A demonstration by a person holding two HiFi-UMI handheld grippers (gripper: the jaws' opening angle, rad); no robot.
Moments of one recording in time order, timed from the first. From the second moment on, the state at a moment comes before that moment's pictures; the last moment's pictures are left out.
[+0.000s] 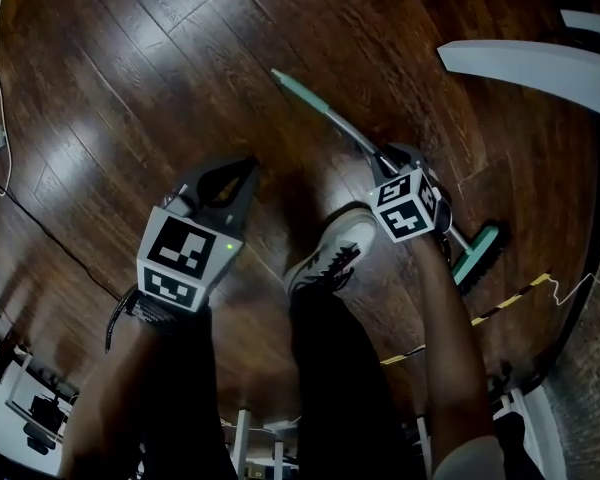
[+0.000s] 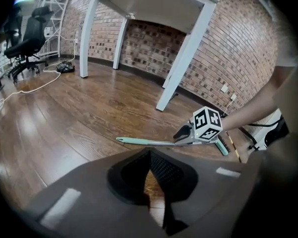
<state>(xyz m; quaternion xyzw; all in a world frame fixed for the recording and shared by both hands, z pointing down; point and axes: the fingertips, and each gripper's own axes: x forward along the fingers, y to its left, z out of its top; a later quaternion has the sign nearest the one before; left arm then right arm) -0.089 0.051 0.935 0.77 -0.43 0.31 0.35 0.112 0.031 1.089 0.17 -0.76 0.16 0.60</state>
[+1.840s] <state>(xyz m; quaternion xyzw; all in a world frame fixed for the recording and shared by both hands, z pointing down) -0.036 0.035 0.697 0.86 -0.26 0.35 0.25 0.164 0.011 0.830 0.31 -0.73 0.09 0.60</state>
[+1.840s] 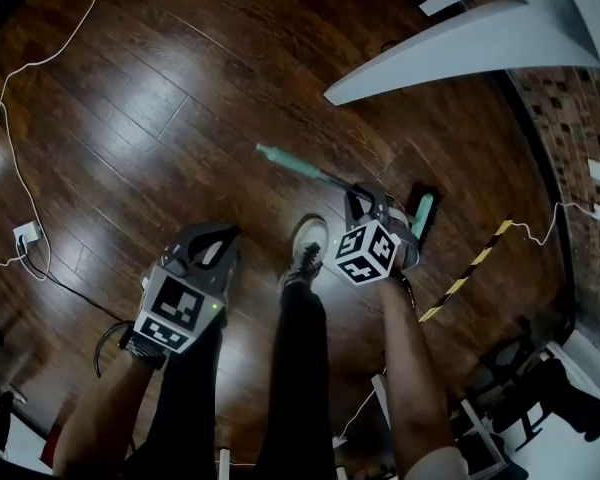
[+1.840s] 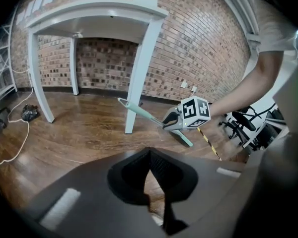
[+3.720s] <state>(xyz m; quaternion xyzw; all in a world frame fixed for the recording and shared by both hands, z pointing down) 0.114 -0.057 0.534 0.90 -0.25 0.27 0.22 0.314 -0.232 0.609 0.54 -0.75 0.17 0.33</state>
